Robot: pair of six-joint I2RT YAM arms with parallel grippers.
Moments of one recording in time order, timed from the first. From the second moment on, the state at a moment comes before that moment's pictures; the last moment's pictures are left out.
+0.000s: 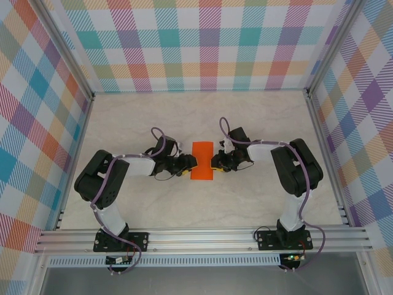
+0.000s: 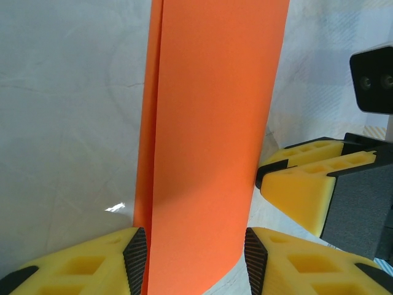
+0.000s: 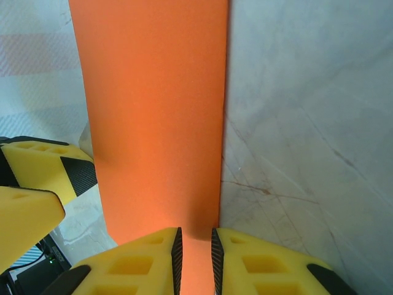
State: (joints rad) left arm -0.50 1.76 0.79 0.10 0.55 -0.89; right arm 0.46 1.88 0.98 -0.24 -0.66 0.60
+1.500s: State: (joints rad) left arm -0.48 1.88 0.91 0.15 0.64 -0.89; right arm 0.46 1.87 0.97 -0.24 -0.65 0.60
